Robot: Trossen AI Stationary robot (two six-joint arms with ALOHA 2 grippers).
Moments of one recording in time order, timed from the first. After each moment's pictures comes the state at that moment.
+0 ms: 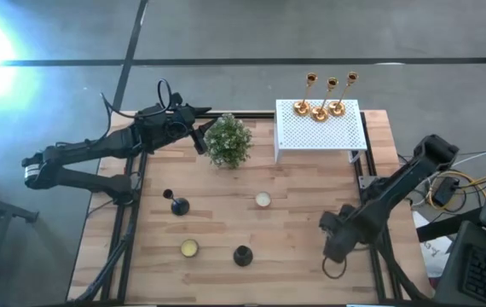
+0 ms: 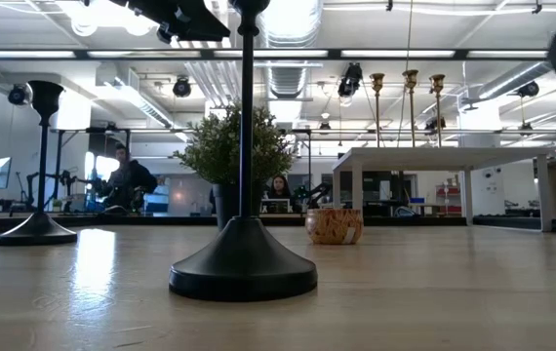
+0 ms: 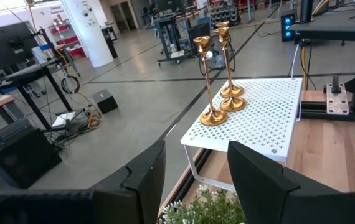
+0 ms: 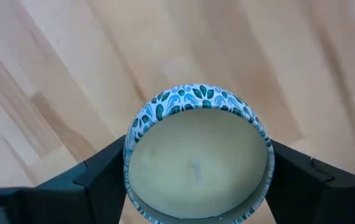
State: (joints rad) left arm 0.31 1.01 0.93 0.00 -0.28 0.23; right arm 0.74 1.35 0.83 -0.91 0.04 1.31
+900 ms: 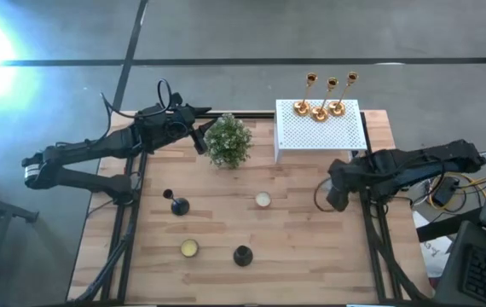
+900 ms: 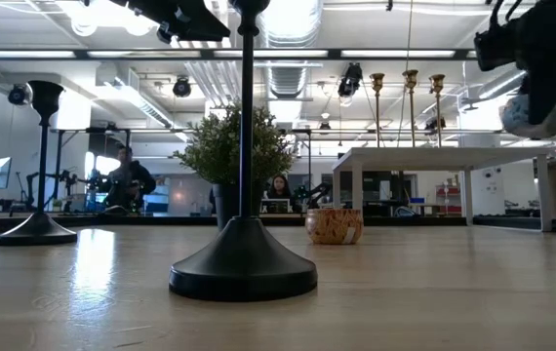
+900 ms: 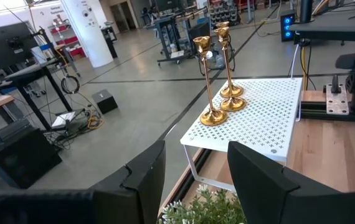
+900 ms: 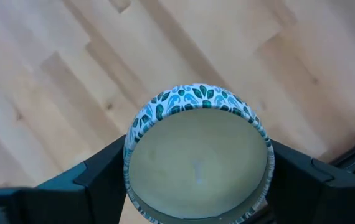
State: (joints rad) left arm 0.31 1.01 0.93 0.00 -0.28 0.23; right arm 0.14 0.93 0.83 -1.20 0.11 0.83
